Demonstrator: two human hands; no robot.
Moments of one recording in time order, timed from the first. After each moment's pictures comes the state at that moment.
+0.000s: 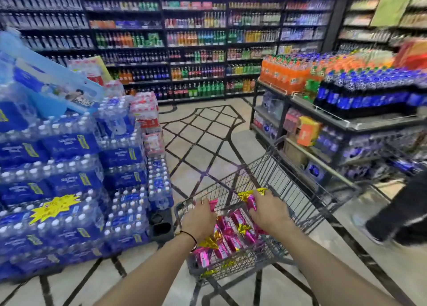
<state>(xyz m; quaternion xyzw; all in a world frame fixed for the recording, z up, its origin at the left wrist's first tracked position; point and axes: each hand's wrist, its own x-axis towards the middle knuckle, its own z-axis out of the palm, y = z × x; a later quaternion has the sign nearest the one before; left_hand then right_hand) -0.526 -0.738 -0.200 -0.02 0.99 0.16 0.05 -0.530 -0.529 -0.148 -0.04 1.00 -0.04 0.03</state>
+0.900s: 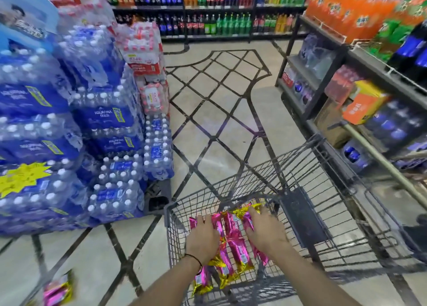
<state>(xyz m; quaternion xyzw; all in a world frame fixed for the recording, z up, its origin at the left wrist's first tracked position) -0.729 -0.743 -0.407 -0.14 0.95 0.23 0.17 -0.777 -0.565 -0.341 -0.09 0.98 -0.02 0.20</state>
